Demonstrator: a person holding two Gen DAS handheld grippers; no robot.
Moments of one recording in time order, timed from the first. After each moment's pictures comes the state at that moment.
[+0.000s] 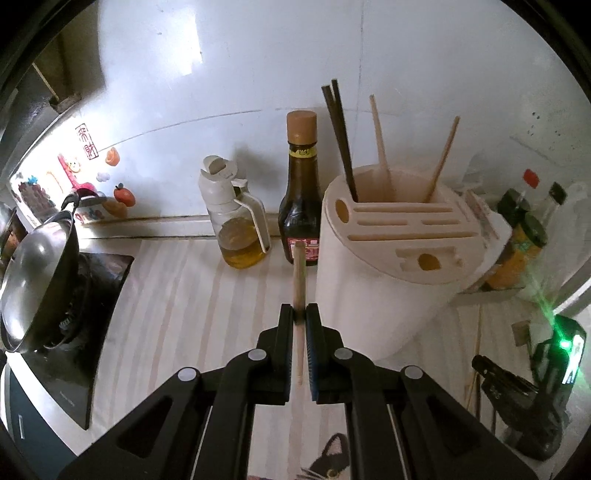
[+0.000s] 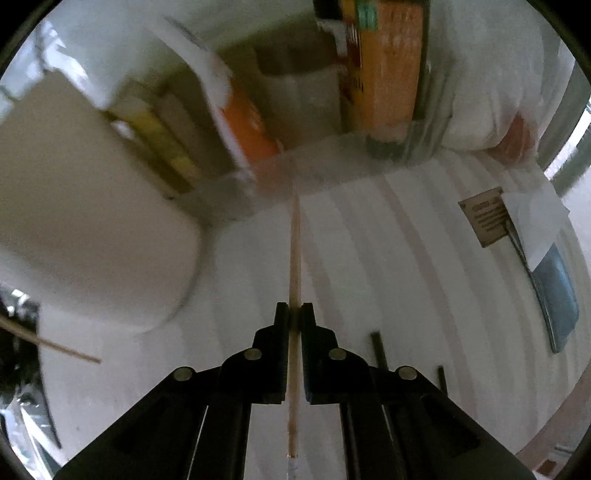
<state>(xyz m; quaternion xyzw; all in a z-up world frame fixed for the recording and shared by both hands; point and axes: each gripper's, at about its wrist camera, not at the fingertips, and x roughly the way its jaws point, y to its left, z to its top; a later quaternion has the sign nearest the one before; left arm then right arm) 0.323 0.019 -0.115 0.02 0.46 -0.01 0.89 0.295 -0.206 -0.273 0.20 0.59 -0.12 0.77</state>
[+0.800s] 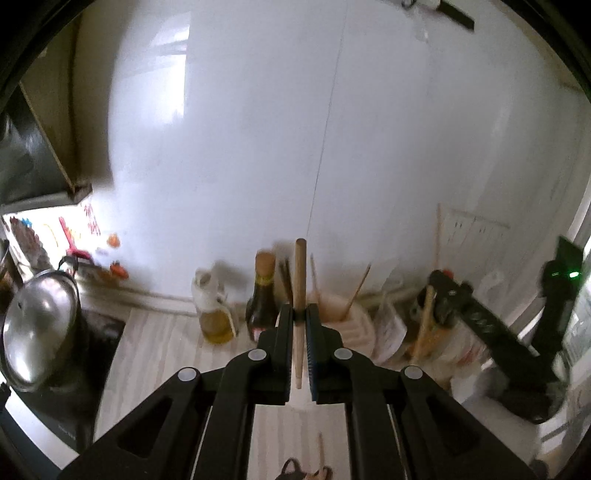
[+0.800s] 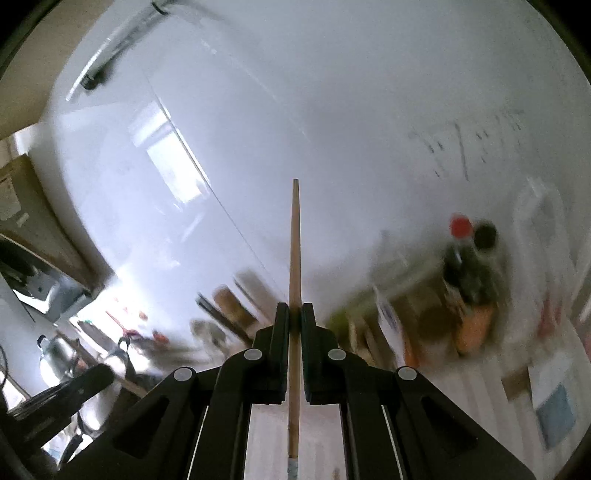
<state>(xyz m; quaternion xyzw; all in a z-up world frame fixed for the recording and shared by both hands) 0.307 0.025 0.045 -0.04 0.35 -0.08 0.93 0.348 -0.167 -0.028 0.23 0.33 0.01 0.91</state>
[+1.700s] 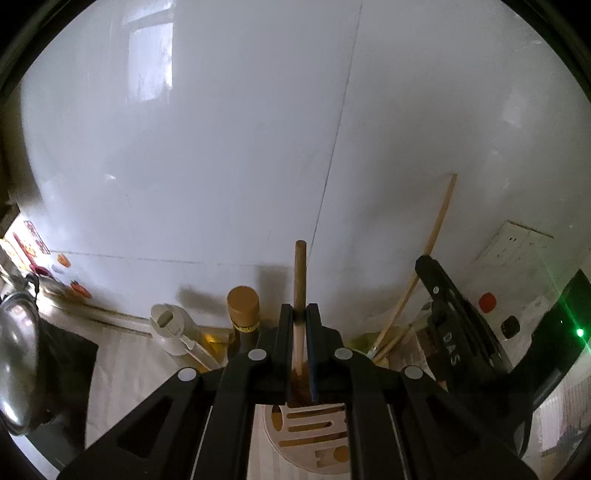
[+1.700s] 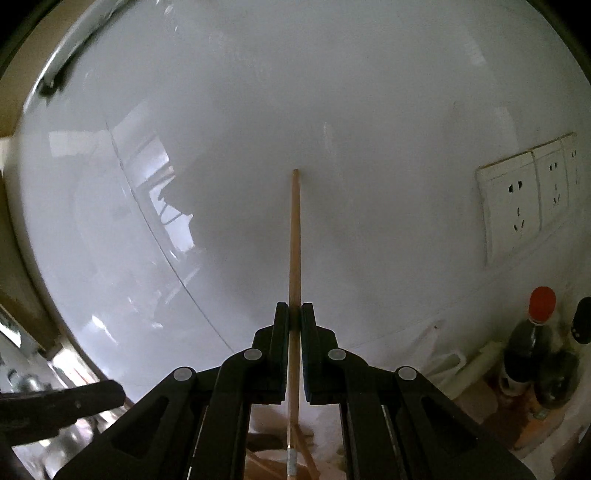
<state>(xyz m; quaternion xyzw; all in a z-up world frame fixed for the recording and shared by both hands) 0.449 -0.003 -0.012 -0.03 0.42 -0.08 0.90 0.469 -0.156 -0.089 0.22 0.25 -0.01 0.94</state>
